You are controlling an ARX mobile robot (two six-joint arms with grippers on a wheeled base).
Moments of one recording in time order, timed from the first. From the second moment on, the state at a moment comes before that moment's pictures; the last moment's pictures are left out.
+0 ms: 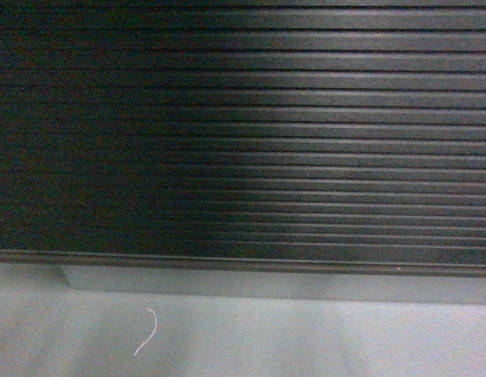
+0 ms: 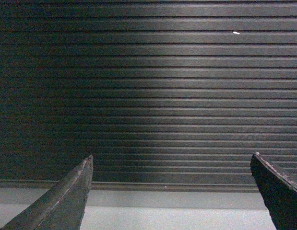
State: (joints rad) left arm 0.00 0.01 0.01 0.00 0.00 -0.01; right arm 0.00 0.00 0.01 0.00 0.00 0.00
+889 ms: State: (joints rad) left arm 0.00 0.01 0.01 0.00 0.00 -0.01; right arm 0.00 0.00 0.01 0.00 0.00 0.00
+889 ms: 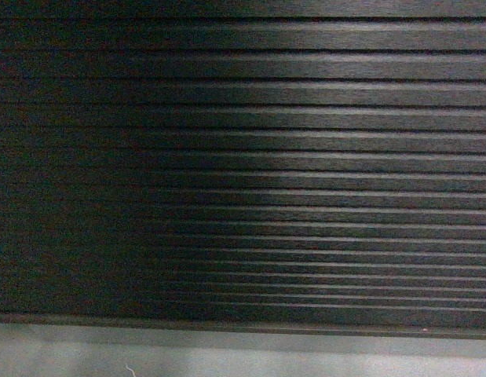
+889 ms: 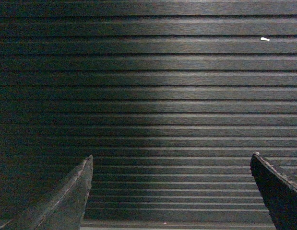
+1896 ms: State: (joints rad) left arm 0.00 0.01 0.01 -0.01 0.00 -0.01; right arm 0.00 0.00 0.01 -0.01 0.00 0.00
